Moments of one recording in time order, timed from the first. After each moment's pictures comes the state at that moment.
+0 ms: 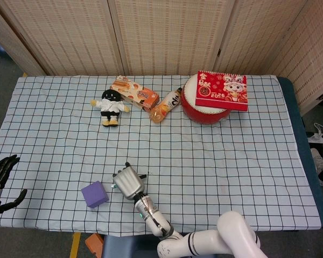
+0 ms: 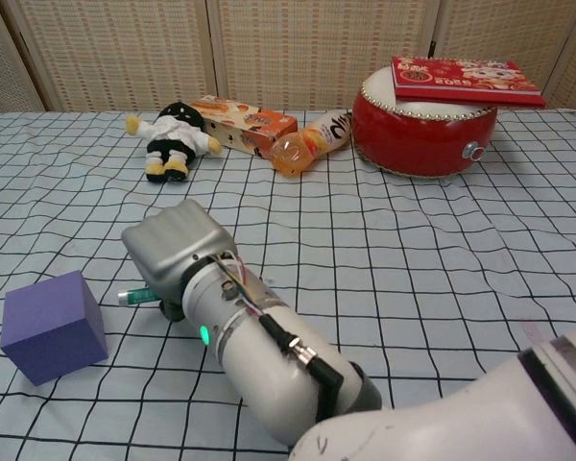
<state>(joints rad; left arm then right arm) -0.11 -1.05 -0.01 -1.49 1.62 1.56 -0.33 1.12 -2.23 0.26 -1.19 -0.86 1.10 -1.03</state>
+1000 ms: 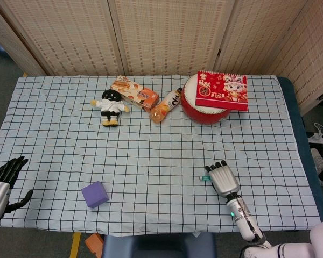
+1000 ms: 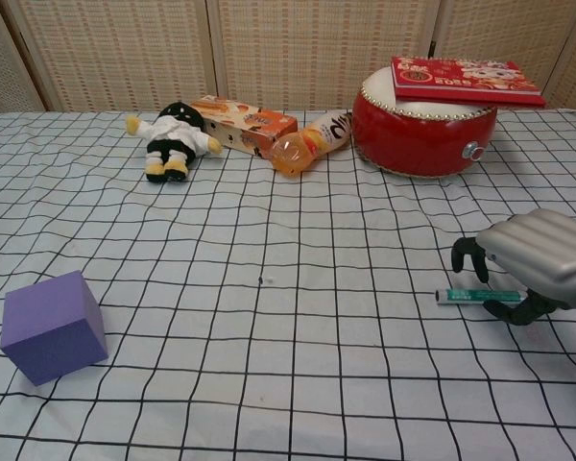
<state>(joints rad) -0.12 -1.08 -0.01 -1.51 1.61 1.53 -0.21 0.58 -1.60 -0.14 -1.53 -1.05 1.29 -0.72</state>
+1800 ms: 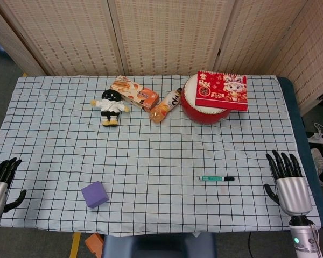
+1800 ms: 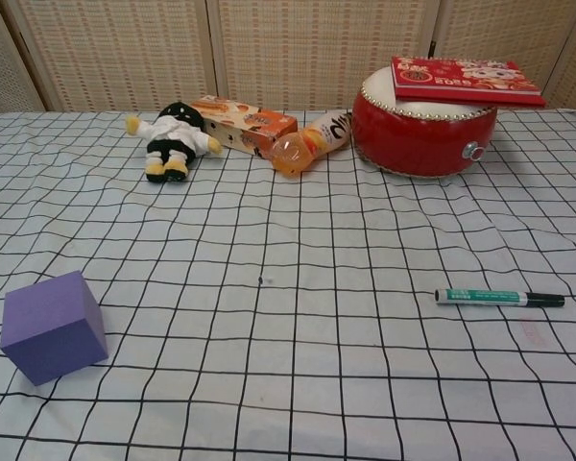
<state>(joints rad) -0.10 -1.08 -0.03 -1.59 1.48 1.48 0.02 0.22 -1.31 -0.15 -1.55 -1.42 1.73 -0.31</state>
